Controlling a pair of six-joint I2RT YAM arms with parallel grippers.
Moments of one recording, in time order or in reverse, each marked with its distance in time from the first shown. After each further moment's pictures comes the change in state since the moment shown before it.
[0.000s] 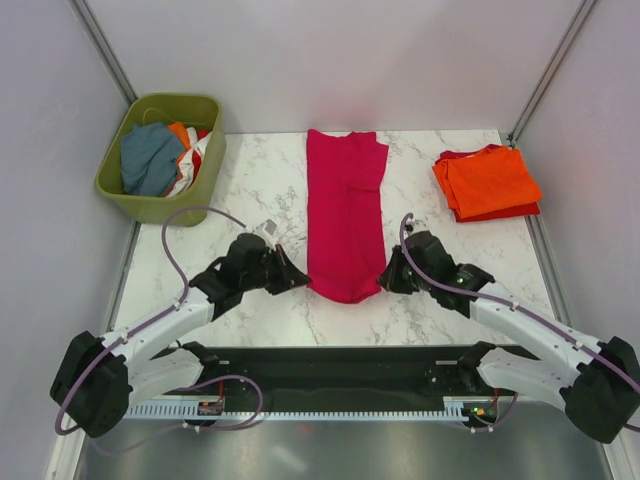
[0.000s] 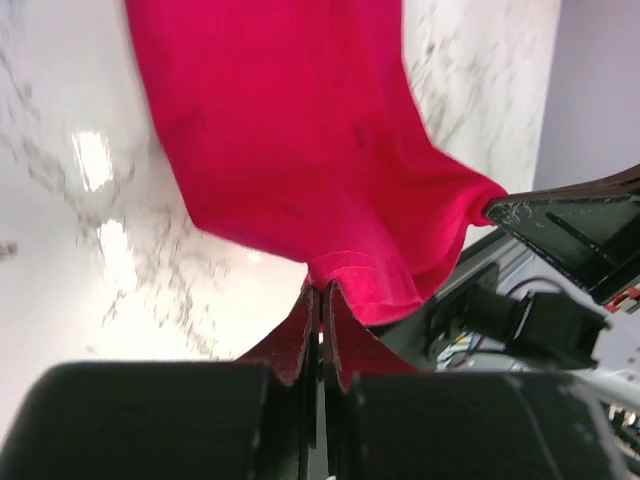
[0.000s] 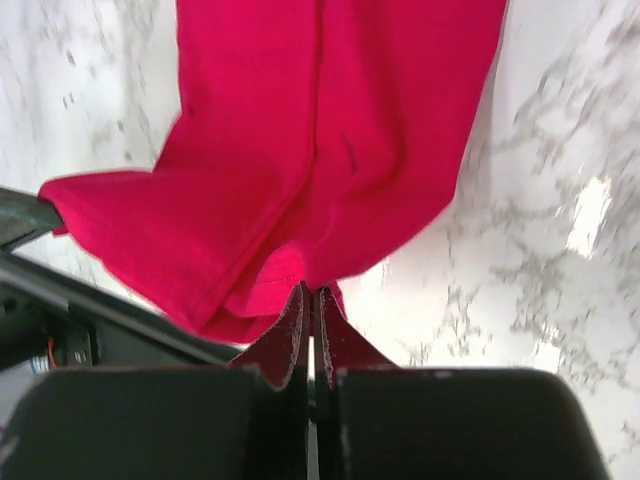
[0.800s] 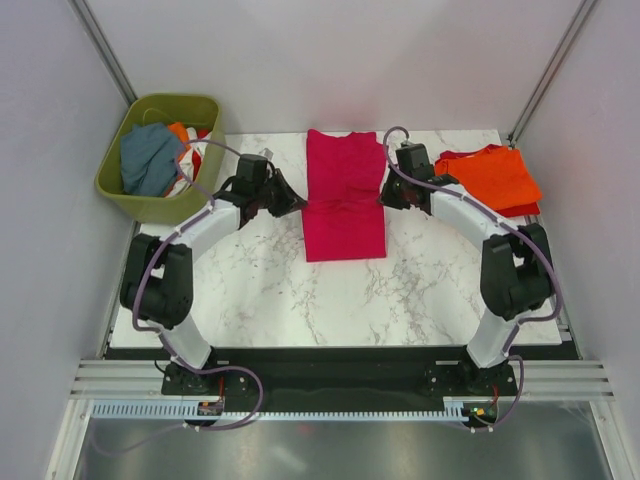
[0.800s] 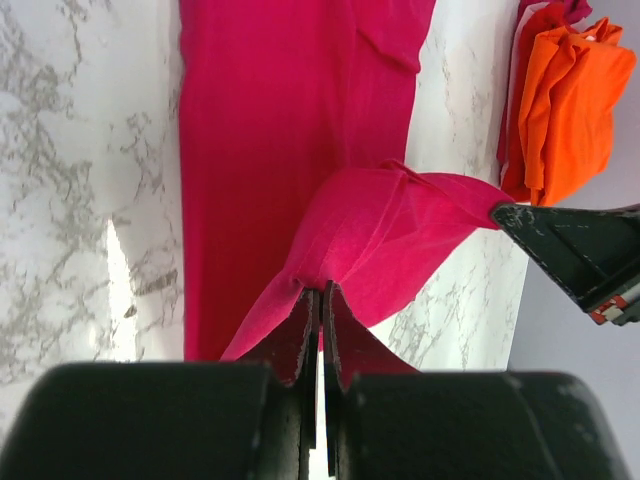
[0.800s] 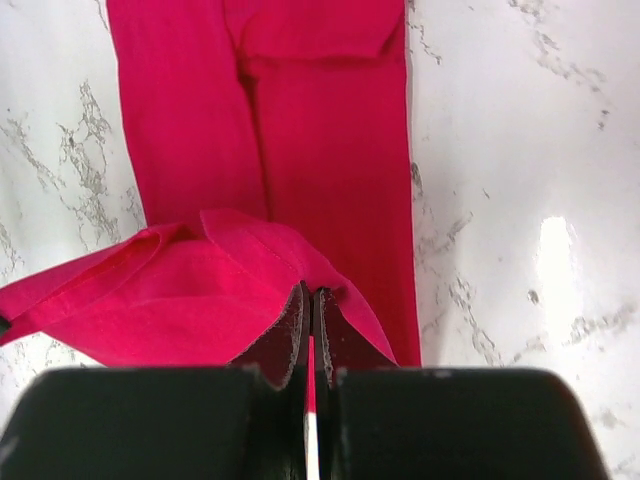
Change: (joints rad) left arm 0.325 0.649 0.661 -0.025 0.080 0.132; right arm -0.339 0.760 0.711 0.053 0.015 -0.157
